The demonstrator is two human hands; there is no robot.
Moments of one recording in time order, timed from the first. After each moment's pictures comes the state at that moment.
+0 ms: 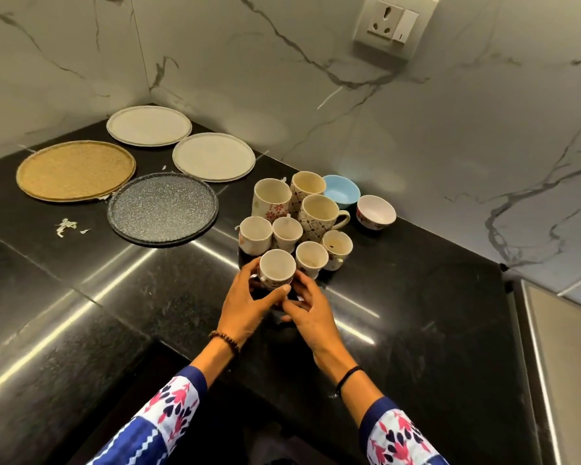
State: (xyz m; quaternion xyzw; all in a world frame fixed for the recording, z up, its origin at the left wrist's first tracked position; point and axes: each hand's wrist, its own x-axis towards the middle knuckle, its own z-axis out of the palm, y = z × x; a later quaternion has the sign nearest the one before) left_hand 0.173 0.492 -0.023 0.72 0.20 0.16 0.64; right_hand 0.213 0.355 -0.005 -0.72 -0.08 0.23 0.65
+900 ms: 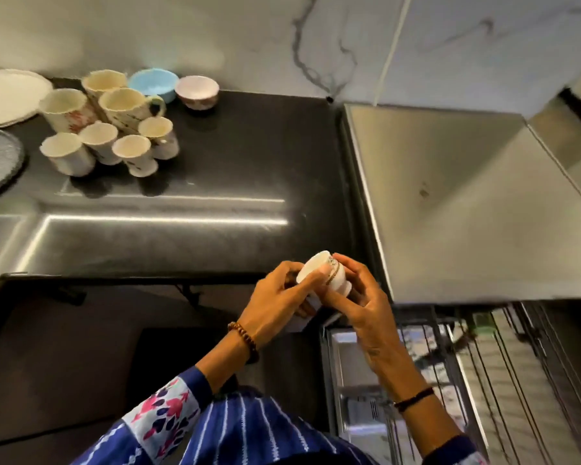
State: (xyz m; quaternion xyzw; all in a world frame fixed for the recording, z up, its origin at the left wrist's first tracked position) left_hand -0.001 0.197 0.039 0.71 0.01 -0.21 0.67; right_hand -0.031 0.030 0.021 -0.72 0.07 0.02 0.69
